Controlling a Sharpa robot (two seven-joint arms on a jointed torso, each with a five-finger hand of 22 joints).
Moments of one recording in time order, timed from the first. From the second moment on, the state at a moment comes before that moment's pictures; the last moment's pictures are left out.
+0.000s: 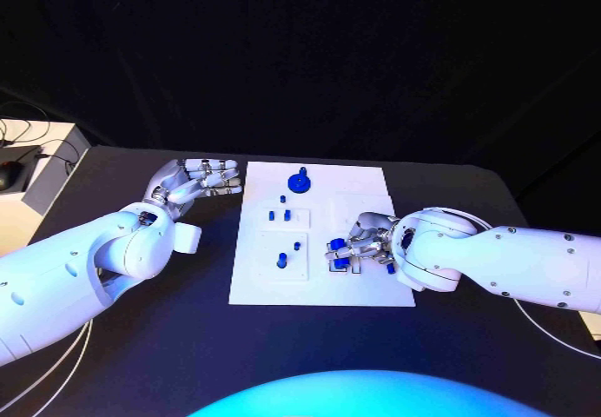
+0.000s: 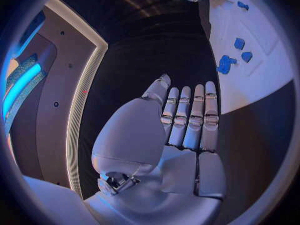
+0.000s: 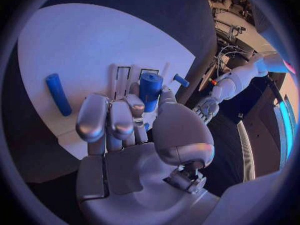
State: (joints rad) left arm 0.98 -0.81 0.18 1.42 -0.28 -0.24 0.33; left_hand 1.46 0.00 0.01 -0.02 0.29 1.07 0.15 0.06 0.06 1.10 0.14 0.06 0.06 1.07 0.14 0.06 0.07 0.13 1.05 0.19 0.07 0.07; right arm 1.11 -0.93 -0.11 1.73 -1.14 -0.22 -0.56; right_hand 1.04 0.05 -0.21 0.10 0.39 1.12 0.02 0.21 0.88 1.31 -0.05 0.96 1.26 1.45 -0.11 1.20 0.99 0.08 1.46 -0.12 1.04 1.31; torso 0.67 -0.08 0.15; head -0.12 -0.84
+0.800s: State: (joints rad) left arm 0.98 -0.81 0.18 1.42 -0.28 -0.24 0.33; left_hand 1.46 0.00 0.01 -0.02 0.29 1.07 0.15 0.06 0.06 1.10 0.14 0.06 0.06 1.07 0.14 0.06 0.07 0.13 1.05 0.19 0.07 0.07; right arm 1.10 -0.94 -0.11 1.74 -1.16 -0.22 -0.56; right_hand 1.05 0.05 -0.21 0.10 0.35 1.13 0.02 0.20 0.88 1.31 -0.05 0.96 1.26 1.45 -0.11 1.19 0.98 0.08 1.46 -0.12 1.04 1.31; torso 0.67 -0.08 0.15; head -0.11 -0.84
